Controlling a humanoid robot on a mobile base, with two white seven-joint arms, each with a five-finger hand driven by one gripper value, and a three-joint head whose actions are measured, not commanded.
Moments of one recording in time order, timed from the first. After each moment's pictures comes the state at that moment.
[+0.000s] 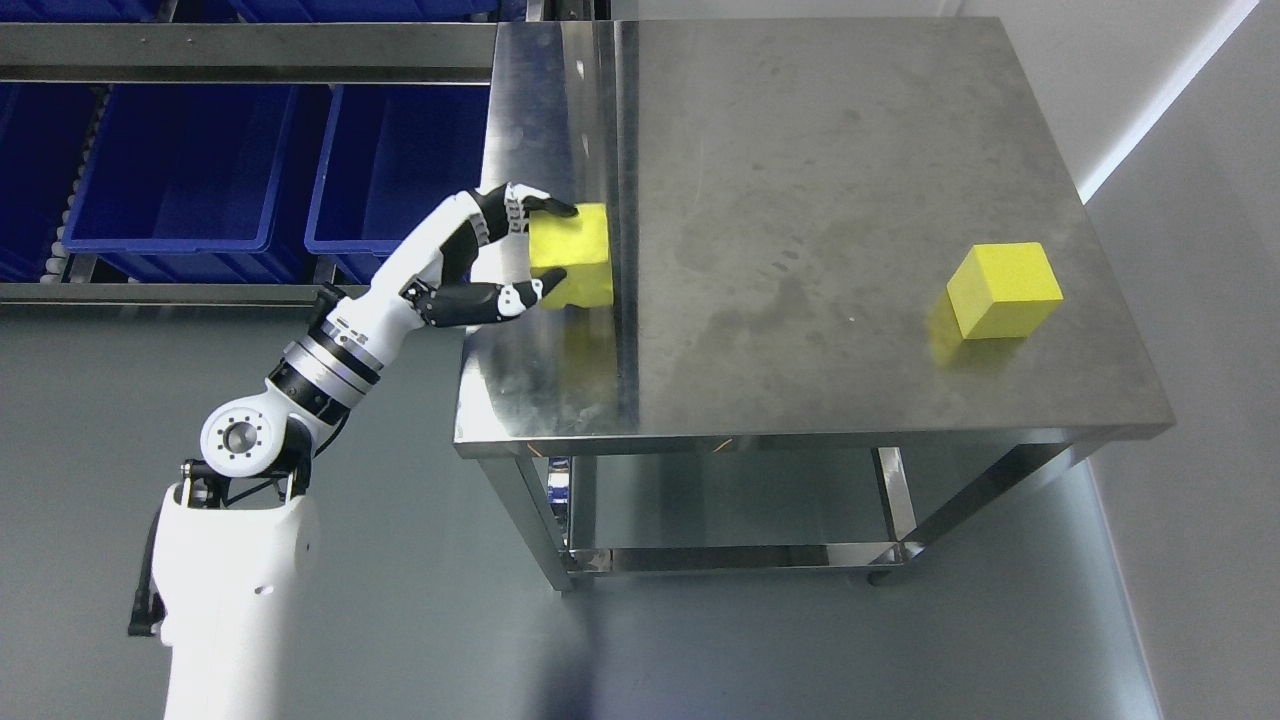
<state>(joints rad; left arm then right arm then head) -0.35 0.07 0.02 -1.59 0.11 -0.13 -0.64 0.00 0.00 -0.09 0.00 0.00 -0.10 -0.03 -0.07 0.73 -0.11</state>
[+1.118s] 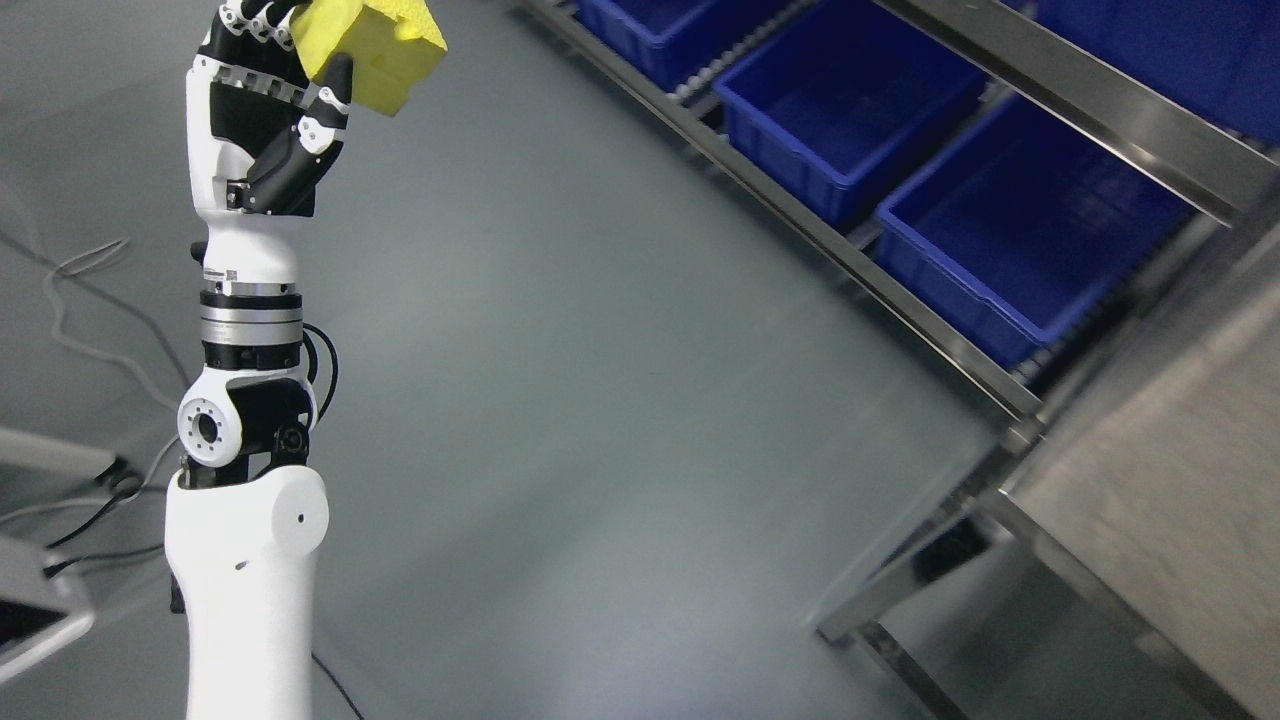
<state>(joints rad) -0.39 0.01 0.09 -1.58 0.45 -0.33 -0.29 0.00 0.00 -0.09 0.00 0.00 -0.10 -0.04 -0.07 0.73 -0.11</state>
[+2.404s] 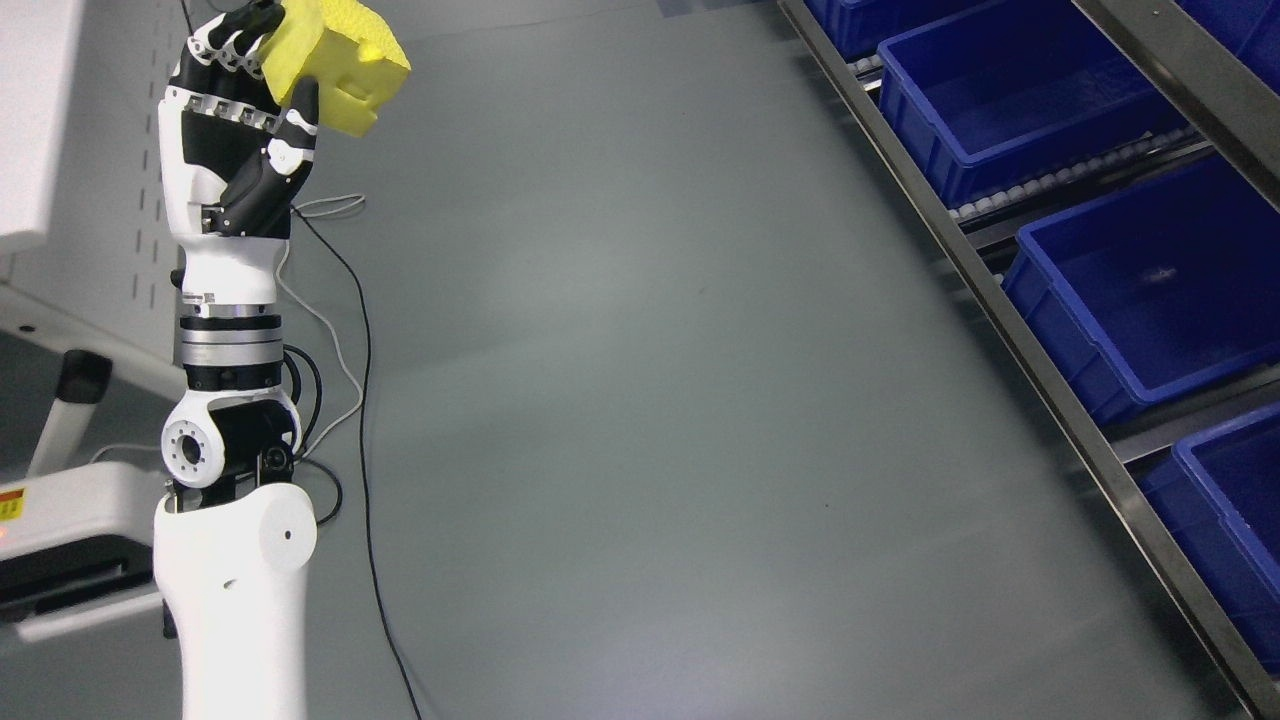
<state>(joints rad) -0.35 0.00 0.14 -1.59 0.45 -0.32 -0.30 0.00 0.00 -0.09 0.00 0.00 -0.10 -0.03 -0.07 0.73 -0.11</state>
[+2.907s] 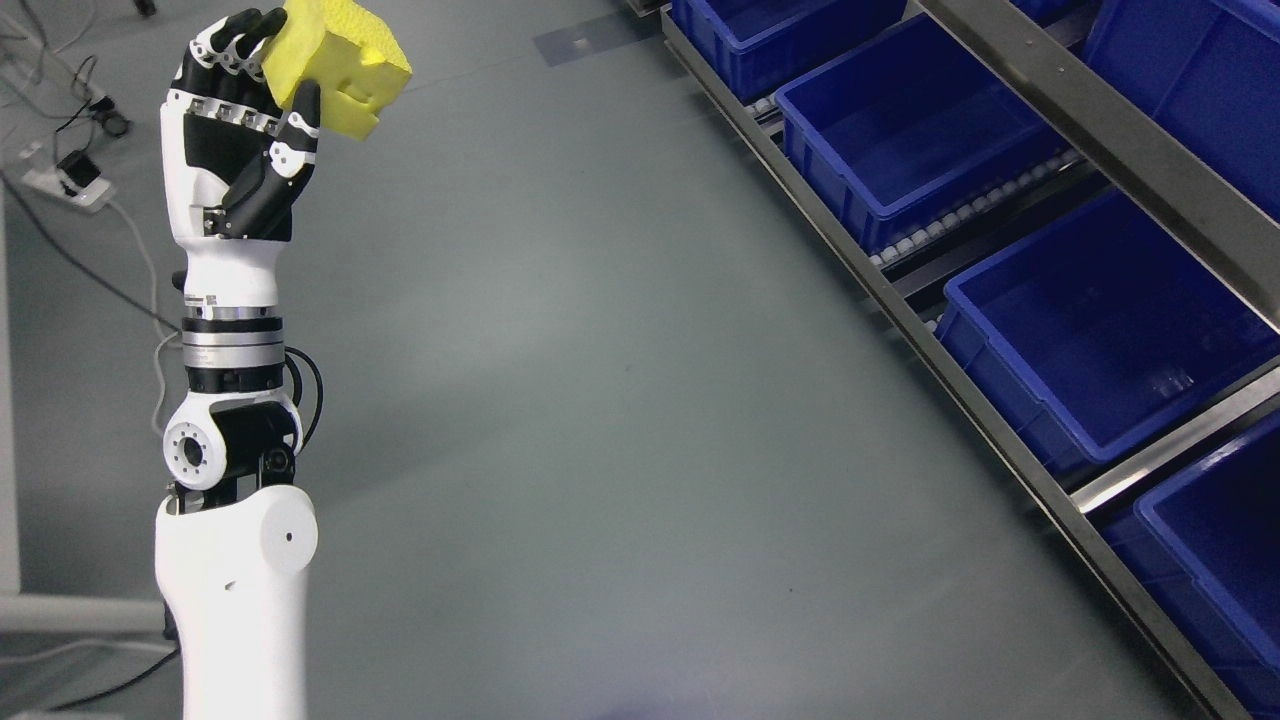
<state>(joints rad) -0.35 0.00 0.14 -1.58 0.45 -0.32 -0.30 0.00 0.00 -0.09 0.00 0.00 -0.10 -0.03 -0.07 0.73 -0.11</state>
